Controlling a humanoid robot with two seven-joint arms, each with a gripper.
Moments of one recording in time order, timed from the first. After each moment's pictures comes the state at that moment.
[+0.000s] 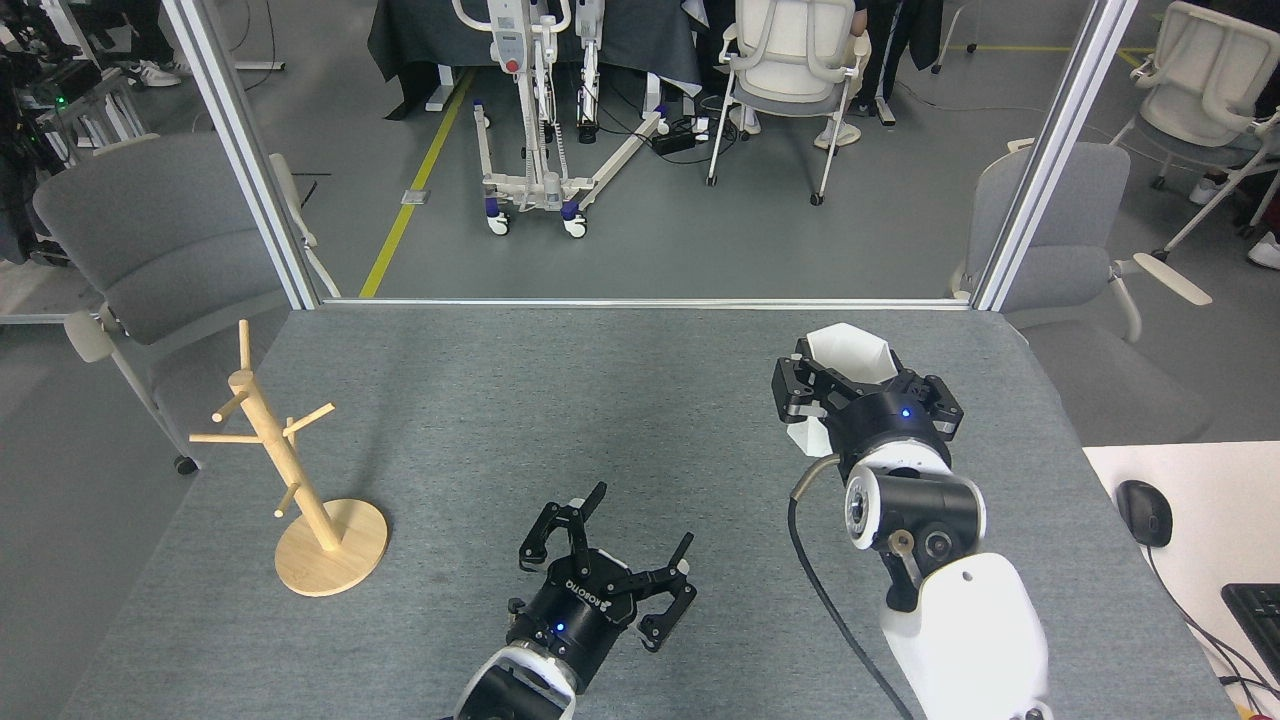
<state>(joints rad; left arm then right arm) -0.14 -0.12 -0.32 -1.52 -1.75 -0.20 0.00 -0.44 -0.06 0.30 -1.74 1.42 0.45 0.77</state>
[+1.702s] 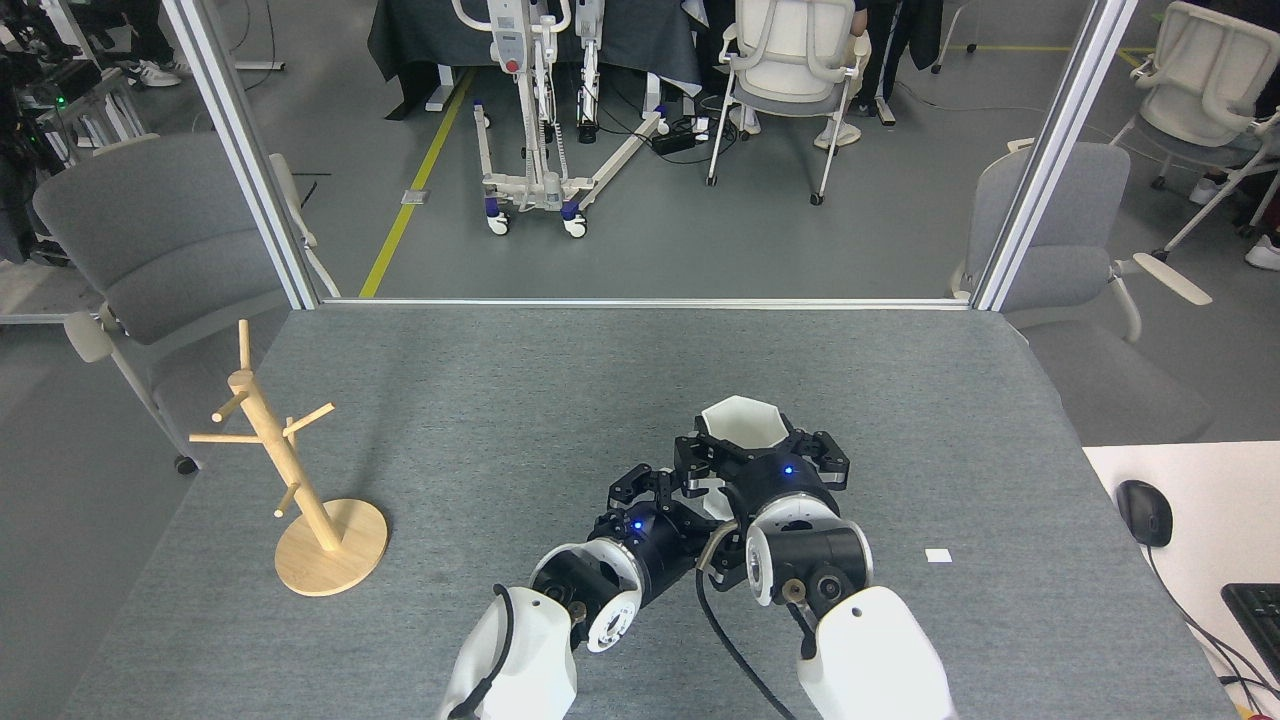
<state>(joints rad) -0.47 -0.14 -0.46 -1.21 -1.33 -0.24 -0.35 -0.42 0.01 0.46 -1.61 1.43 0.43 0.77</state>
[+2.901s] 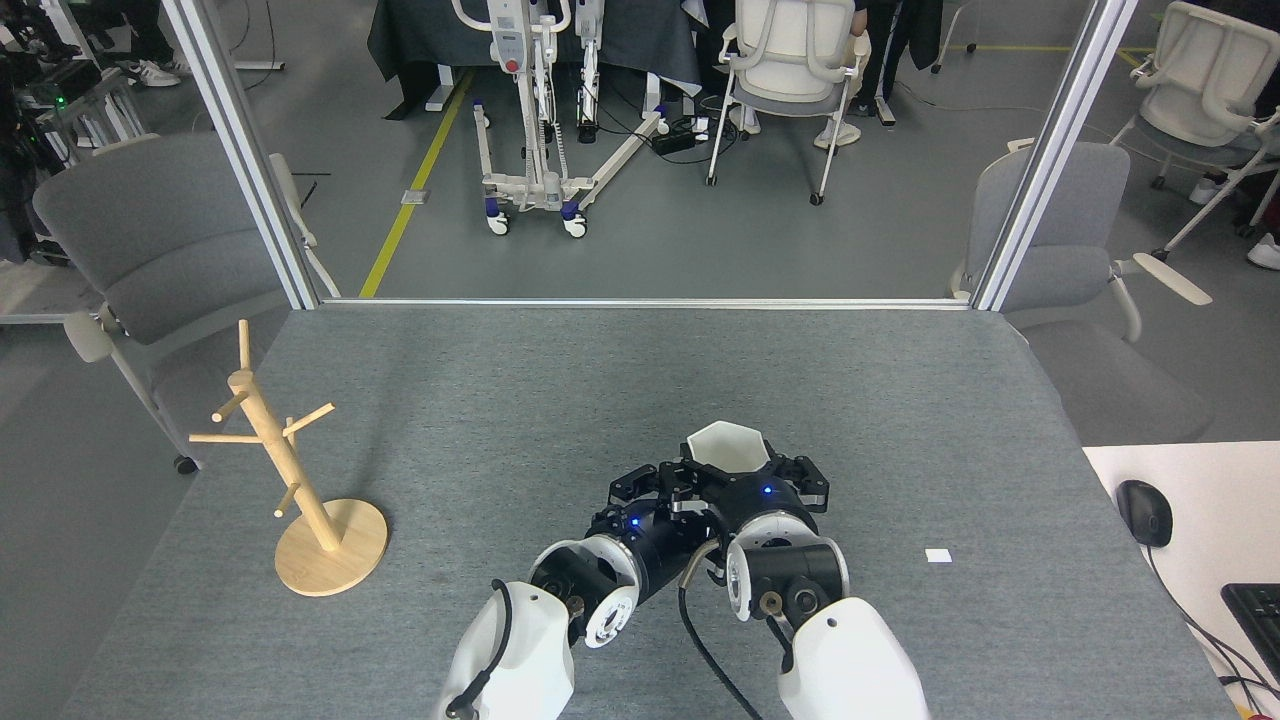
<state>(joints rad) -0.48 -0.14 -0.46 -1.19 -1.32 -0.23 -0.36 -0.40 0.05 0.49 -1.56 1.42 0.44 0.77</state>
